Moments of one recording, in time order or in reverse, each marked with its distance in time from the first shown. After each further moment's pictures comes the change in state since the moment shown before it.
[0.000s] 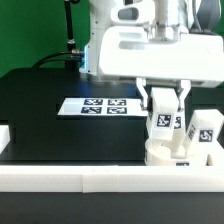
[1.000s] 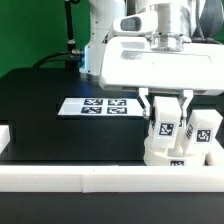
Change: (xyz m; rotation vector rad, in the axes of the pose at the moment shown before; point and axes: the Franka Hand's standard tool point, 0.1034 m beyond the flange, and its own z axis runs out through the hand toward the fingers) arm -0.004 -0.004 0.014 0.001 -0.005 -0.005
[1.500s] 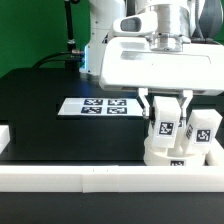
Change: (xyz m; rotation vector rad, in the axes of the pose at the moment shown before) arm -0.005 -0.001 0.000 0.002 -0.012 -0.002
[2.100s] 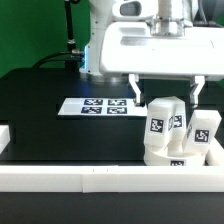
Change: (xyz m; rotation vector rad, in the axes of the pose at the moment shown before) arm 0.028 0.007 -0.026 0.029 -0.069 0.008
